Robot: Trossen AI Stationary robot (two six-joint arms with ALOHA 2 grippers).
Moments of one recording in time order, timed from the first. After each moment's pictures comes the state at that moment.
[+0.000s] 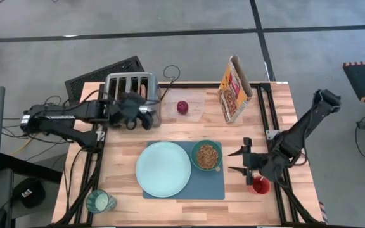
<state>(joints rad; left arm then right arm) 0.06 1.11 1.12 -0.73 -0.54 -0.55 0.81 1.02 0.68 -0.38 0.76 0.38</state>
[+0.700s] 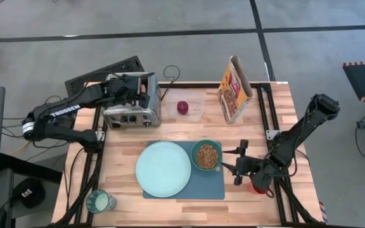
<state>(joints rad) 0.45 1.15 1.12 -0.80 -0.36 -0.54 0.79 1.21 0.68 -0.22 1.00 0.28</state>
